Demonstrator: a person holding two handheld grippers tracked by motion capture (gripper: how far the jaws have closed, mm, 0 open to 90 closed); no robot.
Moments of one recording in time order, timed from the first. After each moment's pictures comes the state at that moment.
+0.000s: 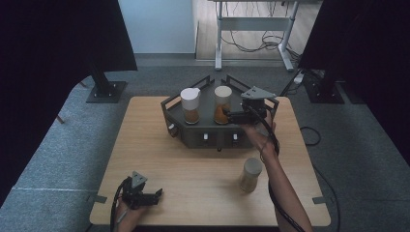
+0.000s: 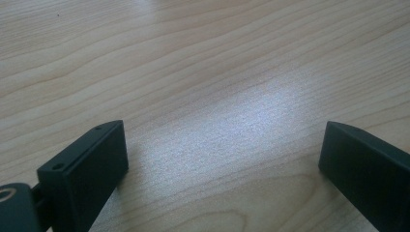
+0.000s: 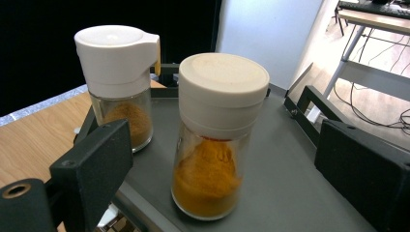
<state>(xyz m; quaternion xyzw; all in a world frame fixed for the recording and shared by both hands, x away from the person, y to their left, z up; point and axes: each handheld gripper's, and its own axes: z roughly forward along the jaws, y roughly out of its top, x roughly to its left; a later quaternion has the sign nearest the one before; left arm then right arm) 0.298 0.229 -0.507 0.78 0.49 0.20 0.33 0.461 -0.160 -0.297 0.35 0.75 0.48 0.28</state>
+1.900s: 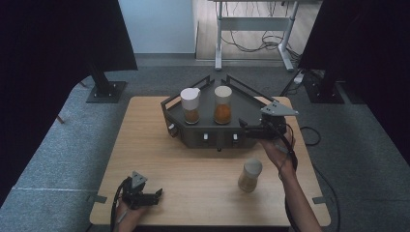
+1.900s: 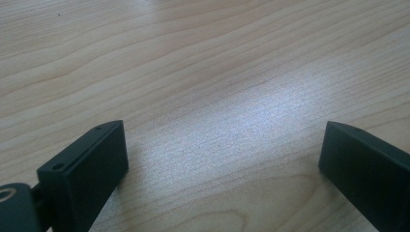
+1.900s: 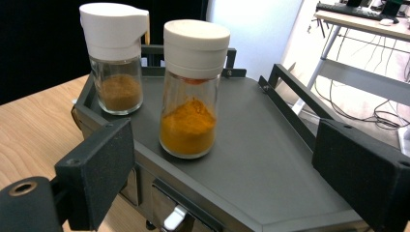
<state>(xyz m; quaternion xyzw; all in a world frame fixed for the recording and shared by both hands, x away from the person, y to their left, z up) 0.298 0.228 -0.507 0.78 0.49 0.20 0.33 0.413 -0.206 -0.303 0.36 0.74 0.47 0.30</state>
